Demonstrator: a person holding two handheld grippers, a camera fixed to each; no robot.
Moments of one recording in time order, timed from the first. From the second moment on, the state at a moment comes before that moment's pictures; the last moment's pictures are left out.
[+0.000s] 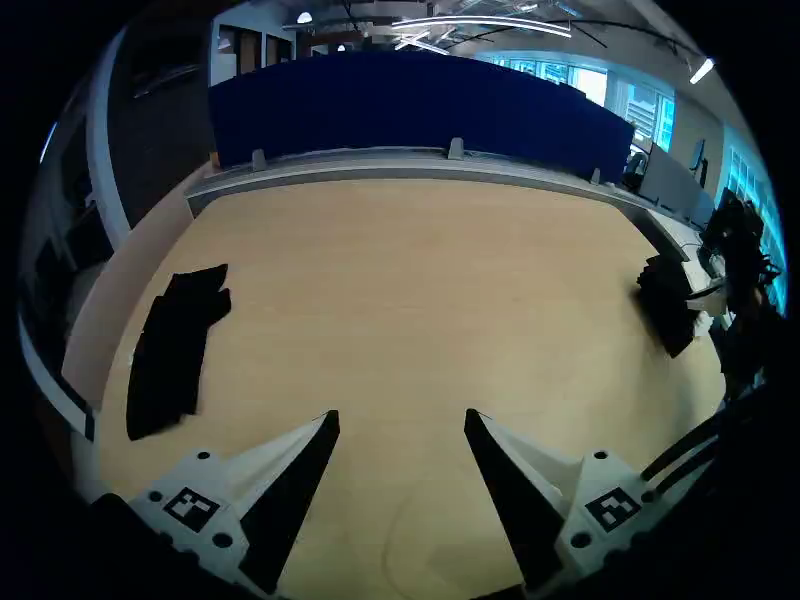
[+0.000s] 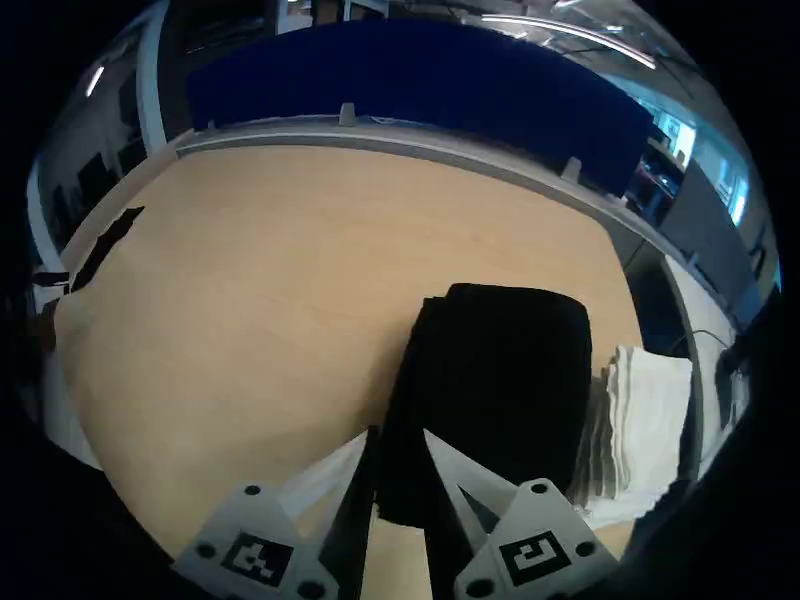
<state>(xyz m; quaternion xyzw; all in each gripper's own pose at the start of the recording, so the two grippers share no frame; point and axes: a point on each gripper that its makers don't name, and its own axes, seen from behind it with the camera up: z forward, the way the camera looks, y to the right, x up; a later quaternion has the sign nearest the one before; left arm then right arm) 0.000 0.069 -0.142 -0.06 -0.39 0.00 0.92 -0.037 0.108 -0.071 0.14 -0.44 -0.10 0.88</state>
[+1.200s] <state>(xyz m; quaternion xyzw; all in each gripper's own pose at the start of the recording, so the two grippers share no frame) 0.000 0.068 -0.141 -0.06 -0.39 0.01 0.92 -0.048 0.109 -0.081 0.13 -0.45 -0.08 0.88</state>
